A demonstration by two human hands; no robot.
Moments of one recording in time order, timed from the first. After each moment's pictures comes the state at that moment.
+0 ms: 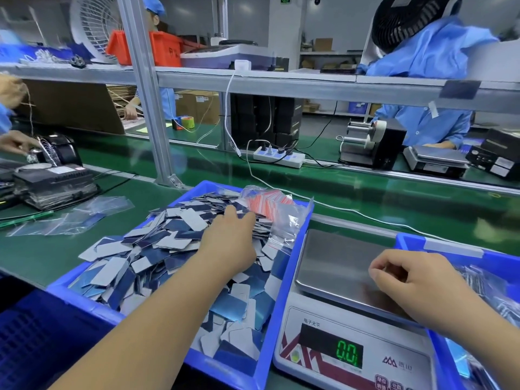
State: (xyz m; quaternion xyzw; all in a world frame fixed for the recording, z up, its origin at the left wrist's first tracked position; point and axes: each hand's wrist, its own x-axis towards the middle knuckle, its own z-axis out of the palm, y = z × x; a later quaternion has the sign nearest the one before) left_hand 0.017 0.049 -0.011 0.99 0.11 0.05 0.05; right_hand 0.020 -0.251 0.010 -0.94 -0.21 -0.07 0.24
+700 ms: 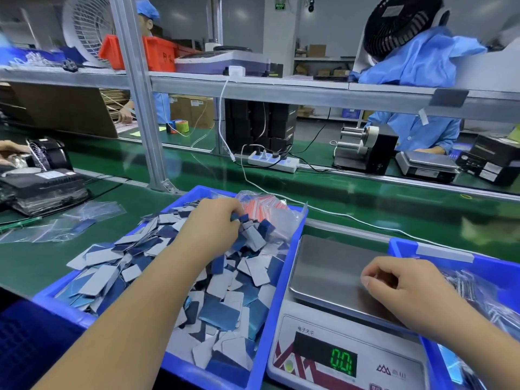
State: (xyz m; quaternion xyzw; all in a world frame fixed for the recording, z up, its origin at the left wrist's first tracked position) left_hand 0.023 0.073 0.014 0.96 0.10 0.18 0.20; right_hand 0.025 -0.252 0.007 -0.94 -0.21 -0.04 0.25
